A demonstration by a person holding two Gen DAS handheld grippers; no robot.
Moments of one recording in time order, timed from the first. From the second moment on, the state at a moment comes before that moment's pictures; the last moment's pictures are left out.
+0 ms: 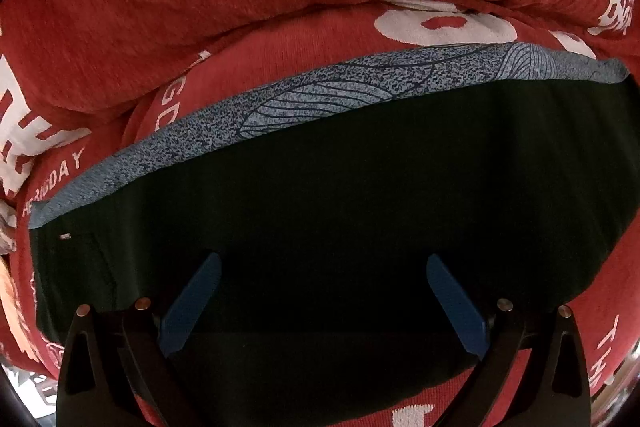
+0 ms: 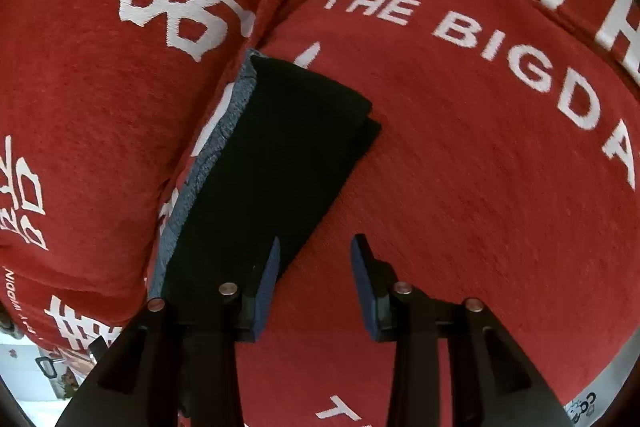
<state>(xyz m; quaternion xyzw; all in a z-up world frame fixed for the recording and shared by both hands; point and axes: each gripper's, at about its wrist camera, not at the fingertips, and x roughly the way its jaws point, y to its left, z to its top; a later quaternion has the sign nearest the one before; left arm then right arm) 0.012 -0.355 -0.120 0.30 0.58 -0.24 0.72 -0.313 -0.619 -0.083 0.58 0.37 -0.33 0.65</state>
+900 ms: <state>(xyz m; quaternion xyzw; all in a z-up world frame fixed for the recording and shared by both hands) -0.008 -0.389 -0.094 0.31 0.57 -0.28 0.71 -0.326 -0.628 -0.085 0.62 0.32 -0.30 0.65</state>
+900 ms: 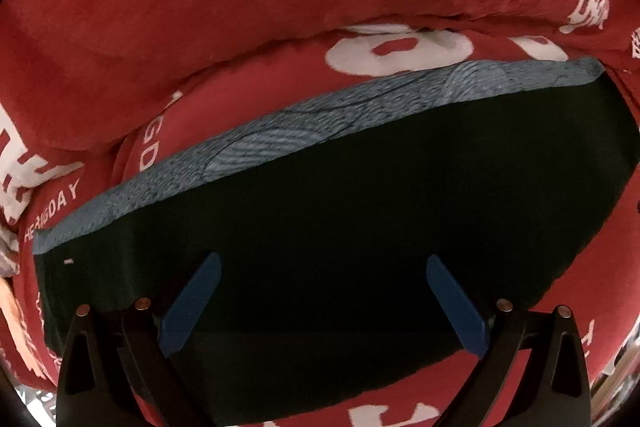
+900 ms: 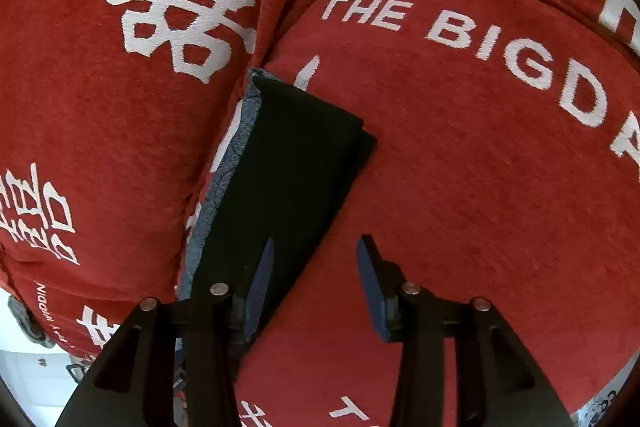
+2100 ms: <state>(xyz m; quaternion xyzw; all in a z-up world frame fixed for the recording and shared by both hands) -0.045 -0.441 -0.120 0.25 0.60 -0.27 0.71 -0.284 -0.641 -0.125 0.65 0.25 -0.26 0.67</state>
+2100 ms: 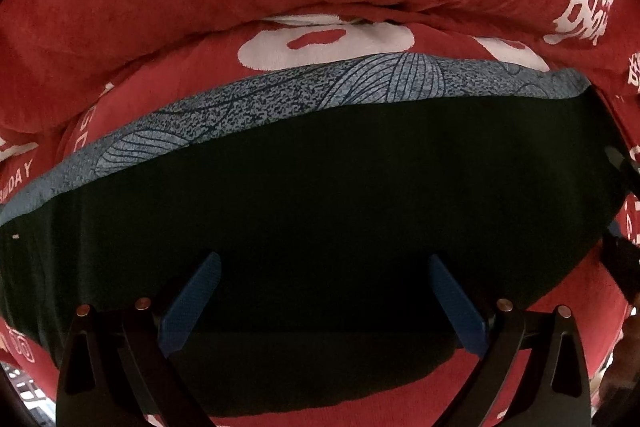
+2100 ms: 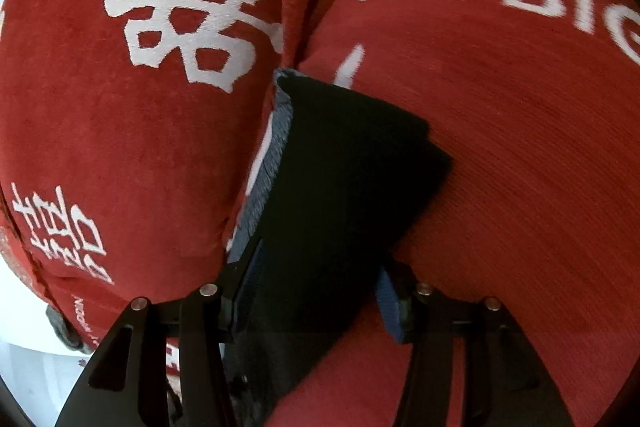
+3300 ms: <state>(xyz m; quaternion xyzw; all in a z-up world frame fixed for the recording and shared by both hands) 0.041 -0.308 -0.046 0.20 0.56 -0.21 0.78 -0.121 -0.468 0.052 0.24 0.41 -0.13 0.87</state>
